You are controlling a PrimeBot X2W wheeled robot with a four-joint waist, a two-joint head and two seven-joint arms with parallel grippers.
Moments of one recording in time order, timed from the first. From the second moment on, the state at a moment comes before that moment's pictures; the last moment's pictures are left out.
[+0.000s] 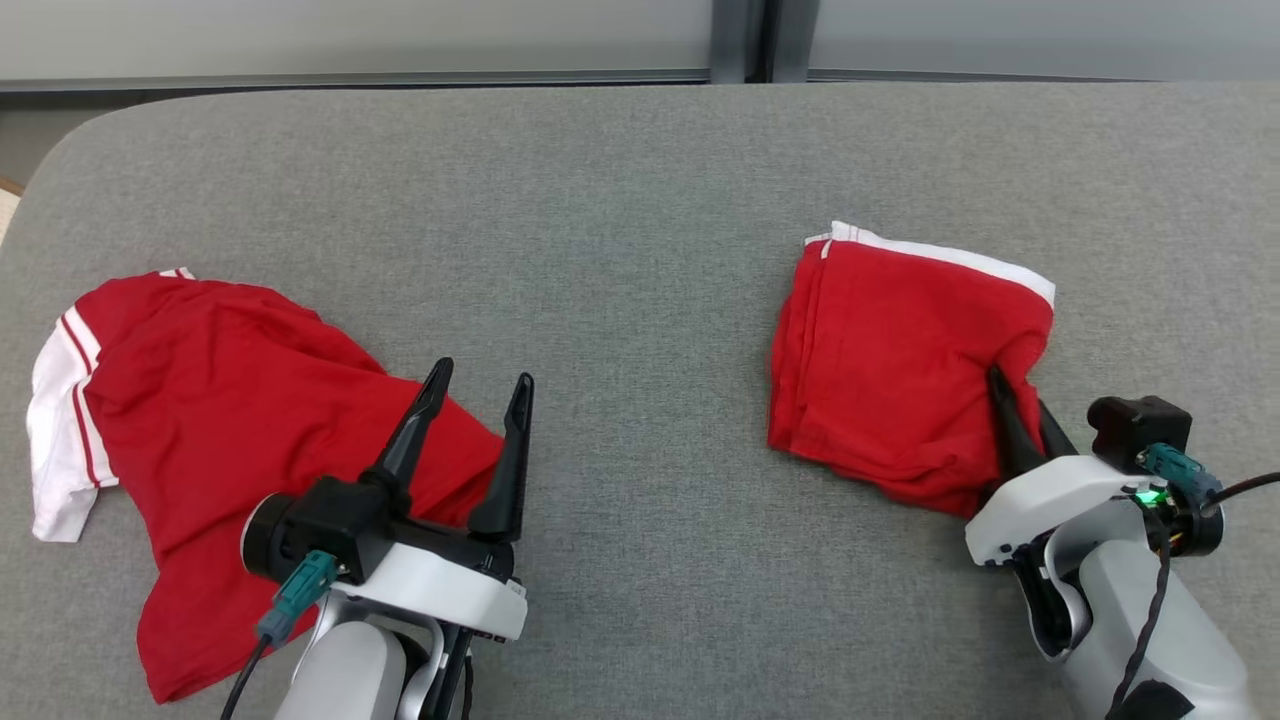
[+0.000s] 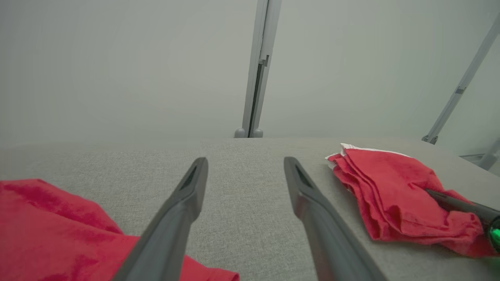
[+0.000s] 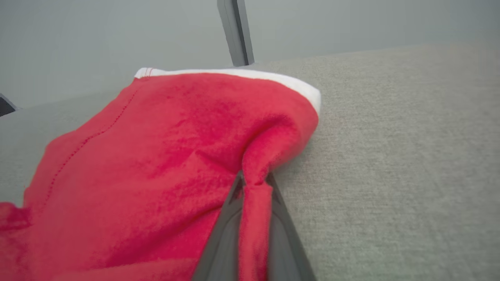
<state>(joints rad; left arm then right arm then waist) -0.20 0.05 -0.25 0.20 -0.26 -0.08 -0.26 -0.49 -0.12 0.14 0.81 0.29 0.13 -0.23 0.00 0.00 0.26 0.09</state>
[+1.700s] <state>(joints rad) -0.59 0.11 -0.46 0.14 -0.17 -0.13 -0.26 -0.87 -0.59 0.10 0.84 -0.13 0.13 -0.26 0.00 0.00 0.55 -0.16</state>
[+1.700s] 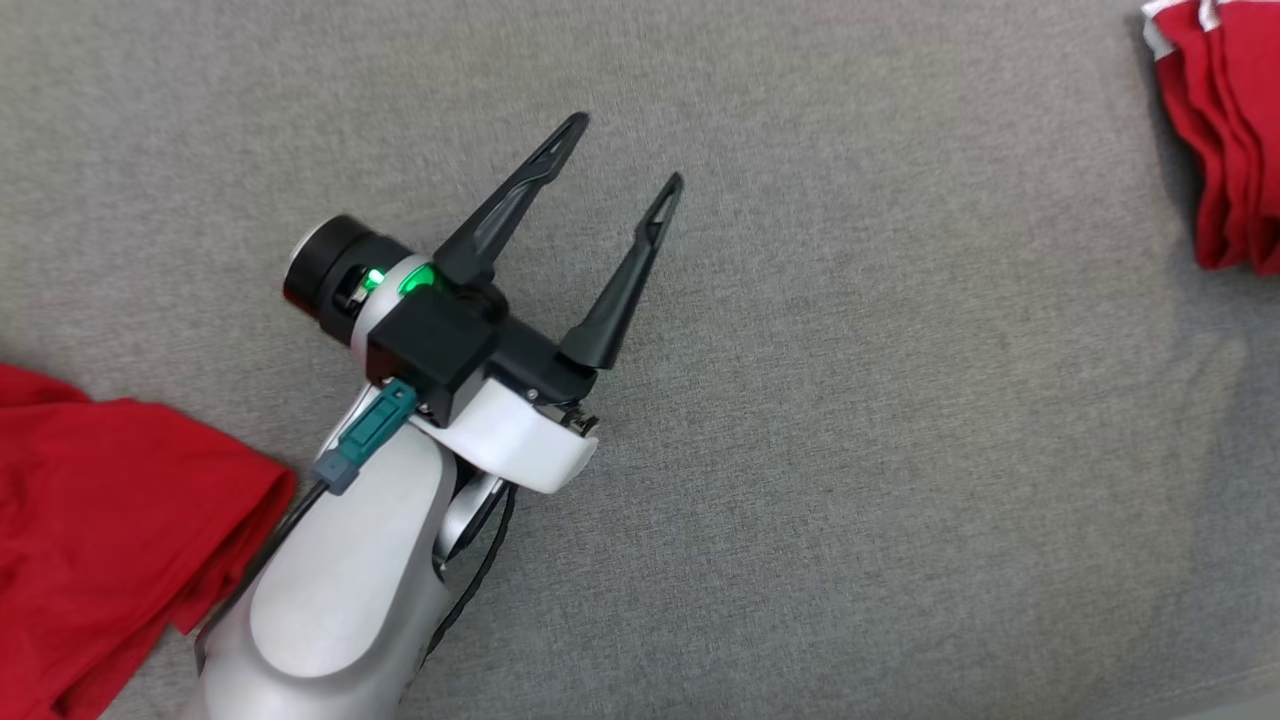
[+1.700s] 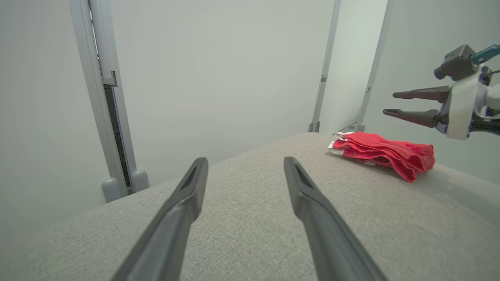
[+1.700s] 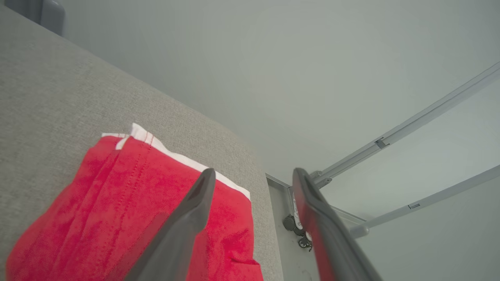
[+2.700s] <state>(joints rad) -0.16 0.05 -0.15 0.19 -0.20 -0.08 -0.26 -0.19 -0.06 -0.02 0.17 -0.04 0.13 -0.26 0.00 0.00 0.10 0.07</state>
